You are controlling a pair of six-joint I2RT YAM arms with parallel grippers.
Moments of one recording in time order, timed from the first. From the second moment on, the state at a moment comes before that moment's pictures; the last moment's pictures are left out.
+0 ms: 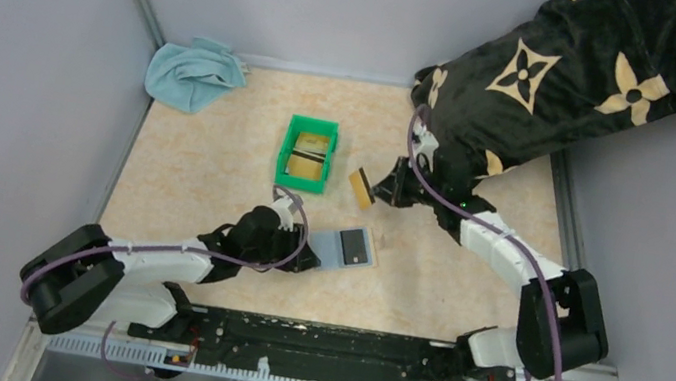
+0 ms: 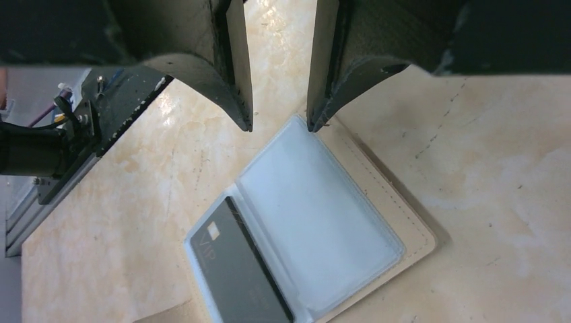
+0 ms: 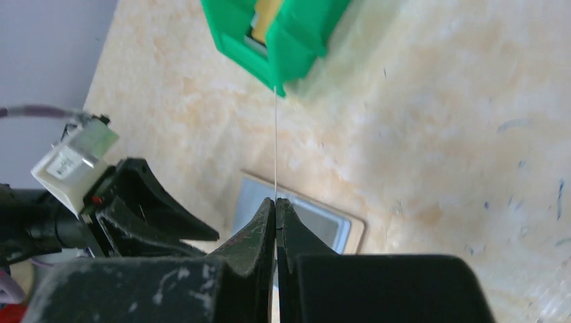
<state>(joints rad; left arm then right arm) -0.83 1.26 0.32 0.34 0.12 -0.73 0.41 1.37 0.76 0.06 -0.51 0.41</state>
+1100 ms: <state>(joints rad) -0.81 0.73 0.44 -0.32 -0.25 -0.73 0.71 2.21 1.92 -0.46 -0.20 0.08</state>
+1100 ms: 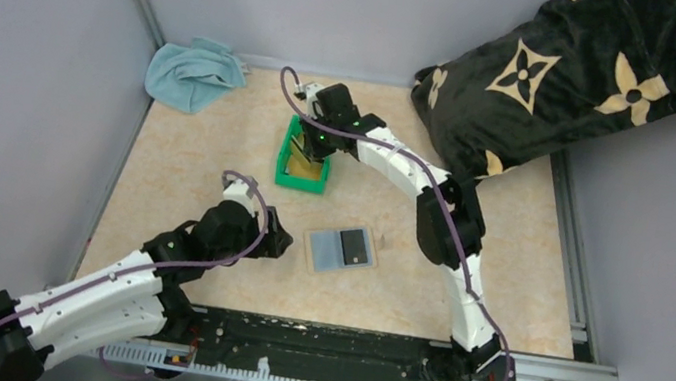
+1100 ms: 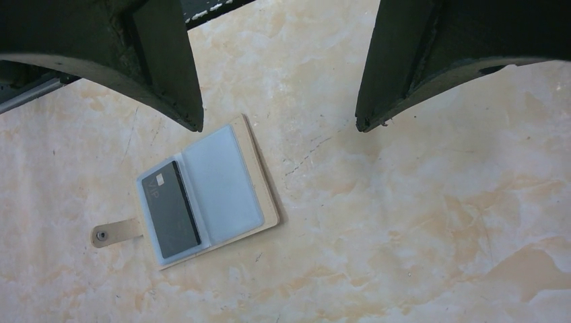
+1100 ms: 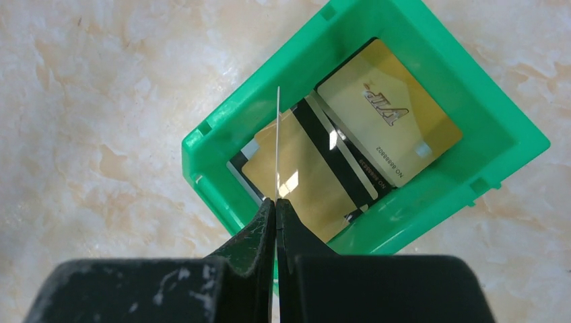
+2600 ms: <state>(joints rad) -0.79 0.77 0.39 -0.28 -0.24 -0.74 0.87 2.33 1.97 -0.35 0.41 -0.29</state>
